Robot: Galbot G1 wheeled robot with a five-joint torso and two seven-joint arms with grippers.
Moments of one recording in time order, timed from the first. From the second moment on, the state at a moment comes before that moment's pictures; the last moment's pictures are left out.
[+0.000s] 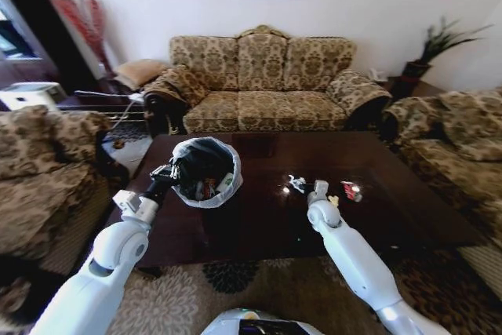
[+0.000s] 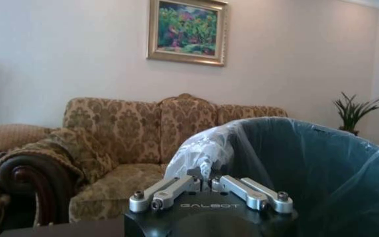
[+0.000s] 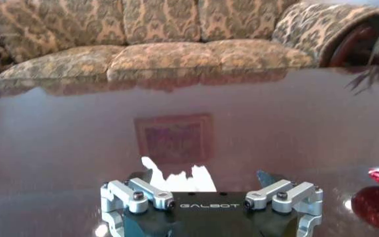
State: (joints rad) left arm 1.38 -1.00 -0.68 -2.23 -0.62 0.20 -0.09; right arm -0.80 1.15 0.10 1.48 0.63 -0.35 0.30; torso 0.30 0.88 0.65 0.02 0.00
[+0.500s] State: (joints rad) left arm 1.38 -1.01 -0.68 -2.22 -0.61 0.20 -0.09; right arm -0.72 1.20 0.06 1.33 0.58 -0.35 0.18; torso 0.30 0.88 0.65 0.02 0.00
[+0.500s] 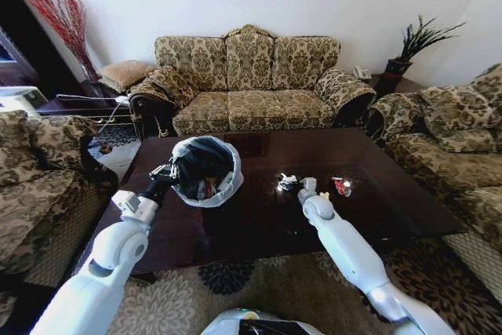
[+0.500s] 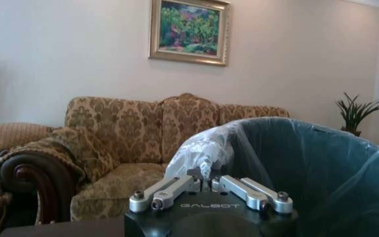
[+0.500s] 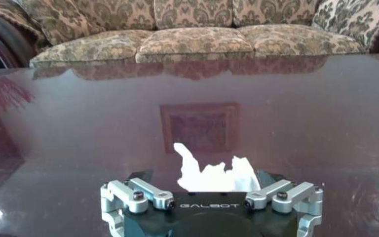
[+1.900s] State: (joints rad) left arm 1.36 -1.02 -0.64 -2.15 -0.60 0.19 -0.08; right arm -0.52 0.96 -0.17 1.96 0.82 -0.36 0.38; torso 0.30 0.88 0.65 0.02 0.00
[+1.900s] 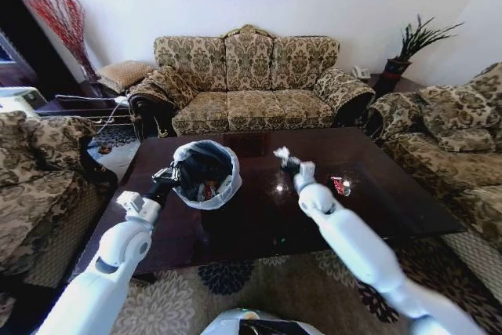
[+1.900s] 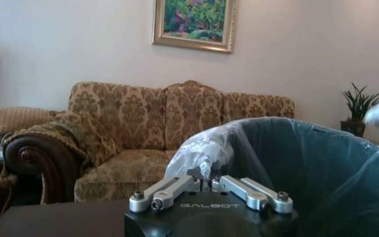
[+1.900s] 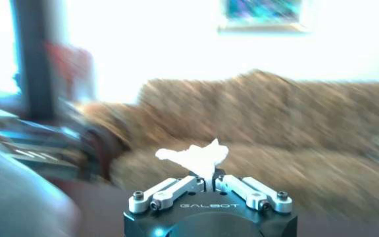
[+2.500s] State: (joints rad) left arm 1.37 -1.01 -0.66 -2.15 -0.60 0.19 -0.08; right arm -0.23 1.10 -0.60 2.05 1.01 -0.48 0.41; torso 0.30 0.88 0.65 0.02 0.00
